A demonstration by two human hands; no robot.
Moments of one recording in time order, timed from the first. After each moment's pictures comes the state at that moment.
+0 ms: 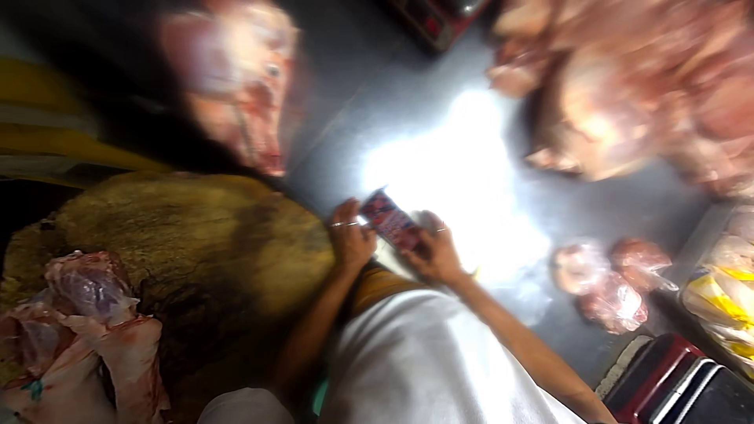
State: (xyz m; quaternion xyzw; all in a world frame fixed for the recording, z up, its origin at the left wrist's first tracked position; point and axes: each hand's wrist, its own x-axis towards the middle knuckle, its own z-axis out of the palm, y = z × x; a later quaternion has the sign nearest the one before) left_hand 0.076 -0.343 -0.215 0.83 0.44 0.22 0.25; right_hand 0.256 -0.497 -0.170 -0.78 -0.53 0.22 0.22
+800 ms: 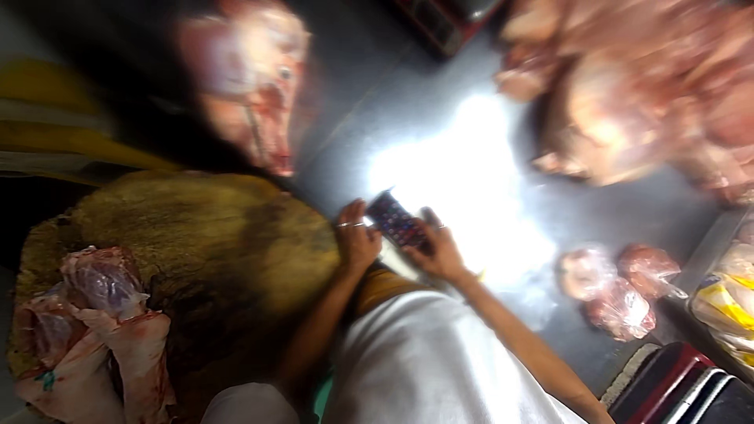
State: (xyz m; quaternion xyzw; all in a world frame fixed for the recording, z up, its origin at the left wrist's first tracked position) left_hand 0.076 -0.343 -0.220 0.83 0.43 0.23 0.25; right_hand 0.258 -0.488 -0.172 -0.78 -0.51 0.27 0.23
